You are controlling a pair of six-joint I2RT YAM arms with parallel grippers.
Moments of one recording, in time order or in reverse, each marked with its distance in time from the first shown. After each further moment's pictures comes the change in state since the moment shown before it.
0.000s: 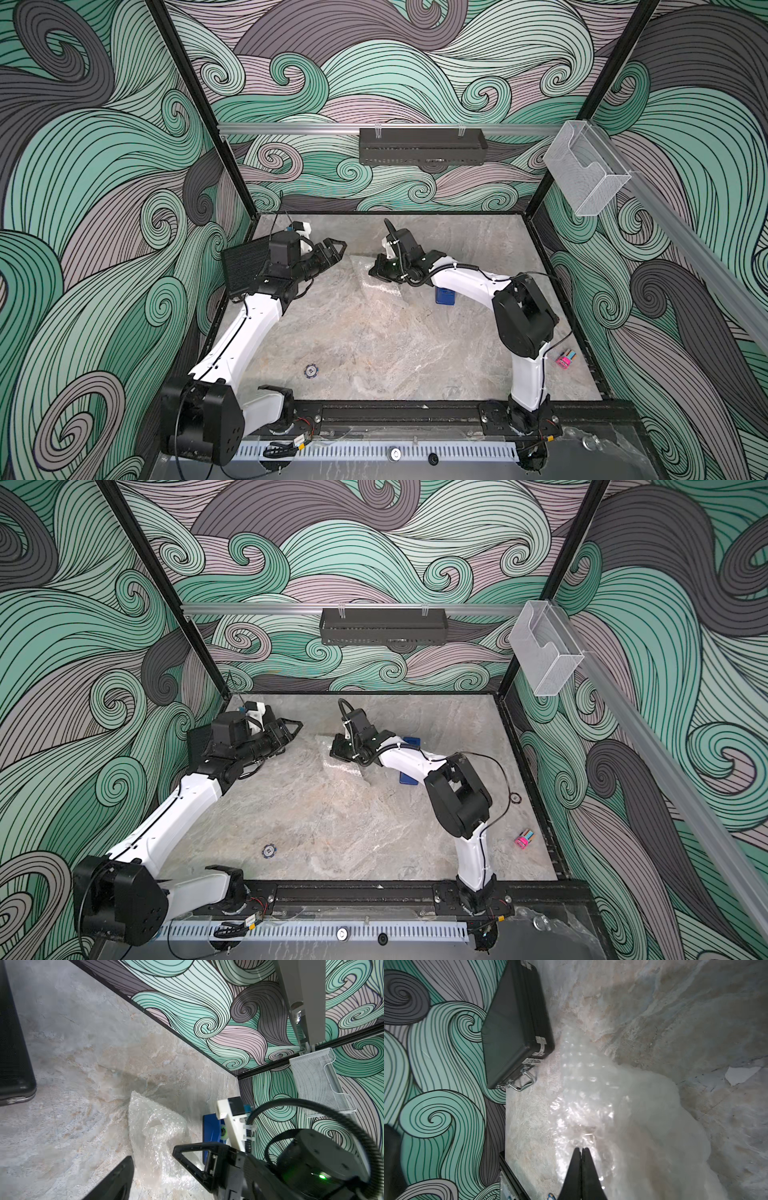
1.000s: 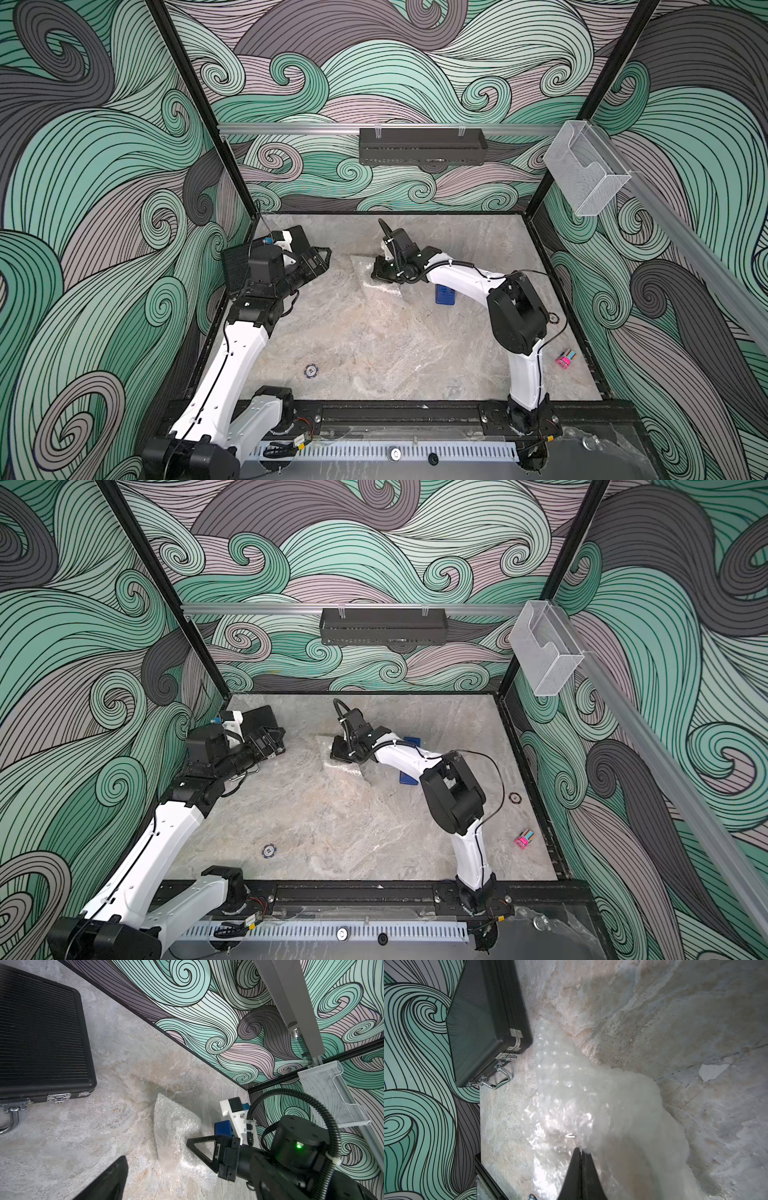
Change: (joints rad) left arm 0.064 -0.212 -0.067 -0.130 -0.072 0.043; right arm 0.005 0.024 0.087 -0.148 0.054 -0.070
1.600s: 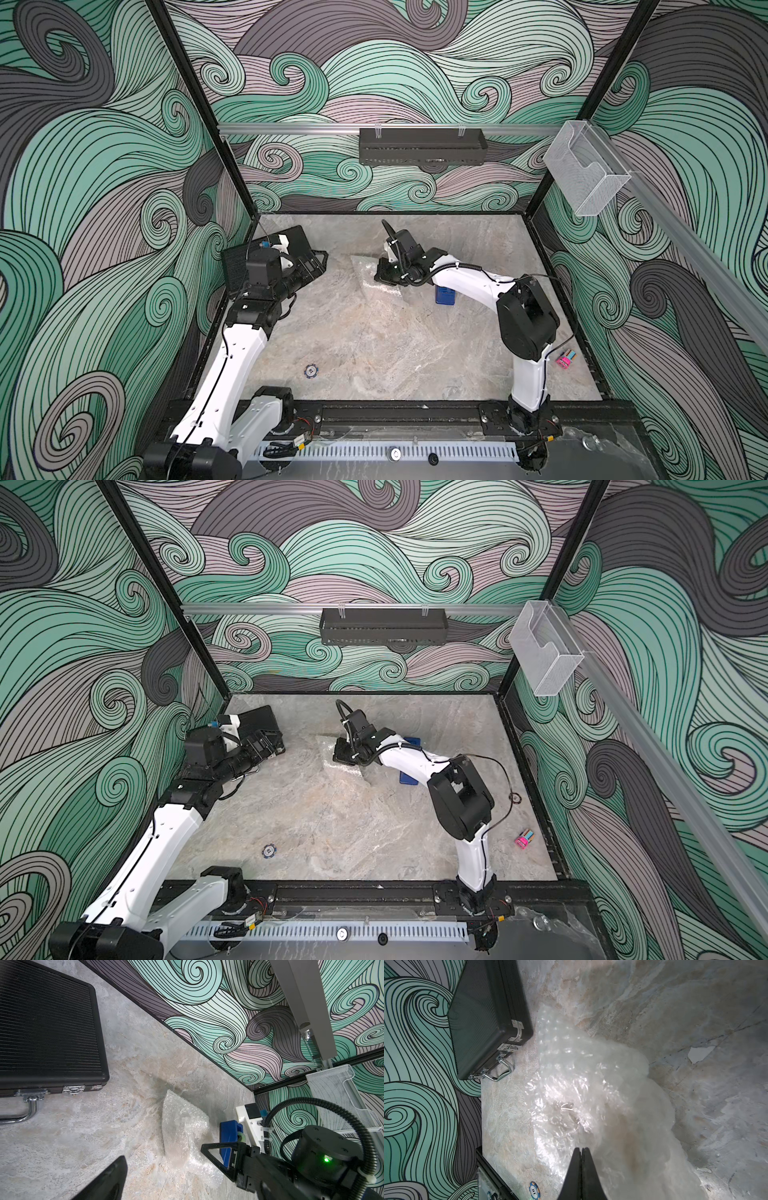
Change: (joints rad) left arm 0.027 -0.014 -0.018 -0.031 0.000 0.001; right arm 0.007 -0.057 -0.061 -0.013 -0.002 -0.001
